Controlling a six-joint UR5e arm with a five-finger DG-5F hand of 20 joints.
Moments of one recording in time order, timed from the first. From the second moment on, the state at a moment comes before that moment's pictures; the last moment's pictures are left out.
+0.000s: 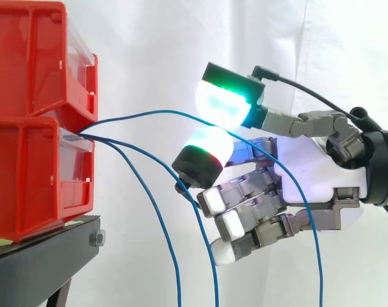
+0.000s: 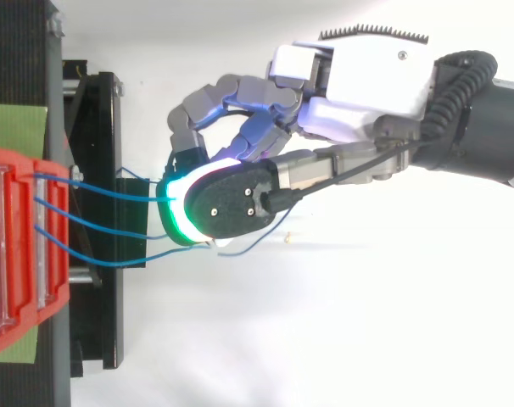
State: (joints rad) arm 0.13 -2.28 -1.19 -2.82 -1.34 -0.01
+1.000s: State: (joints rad) arm 0.13 -2.28 -1.19 -2.82 -1.34 0.00
